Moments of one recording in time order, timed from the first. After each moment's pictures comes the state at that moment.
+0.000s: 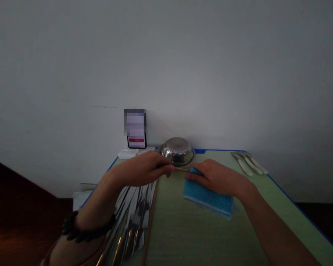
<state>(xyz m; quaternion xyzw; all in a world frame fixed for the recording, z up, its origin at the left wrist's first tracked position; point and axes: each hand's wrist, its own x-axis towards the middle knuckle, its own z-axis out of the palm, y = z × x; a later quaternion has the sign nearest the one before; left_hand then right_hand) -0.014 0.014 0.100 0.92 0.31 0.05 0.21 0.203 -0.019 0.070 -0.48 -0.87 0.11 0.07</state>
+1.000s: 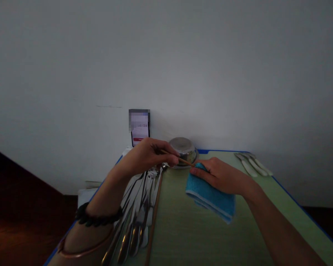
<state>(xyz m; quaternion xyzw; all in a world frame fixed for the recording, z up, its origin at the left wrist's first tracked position) -0.020 0.022 0.094 0.80 0.36 0.28 0.40 0.203 -0.018 0.076 -0.46 -0.86 0.19 0.14</state>
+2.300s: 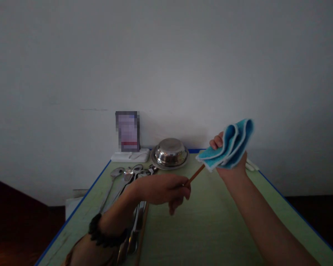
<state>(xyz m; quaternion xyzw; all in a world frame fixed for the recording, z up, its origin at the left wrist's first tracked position) 0.031 0.003 0.062 0.83 0.22 -0.05 0.51 0.216 0.007 0.077 -0.23 -0.29 0.43 0.82</state>
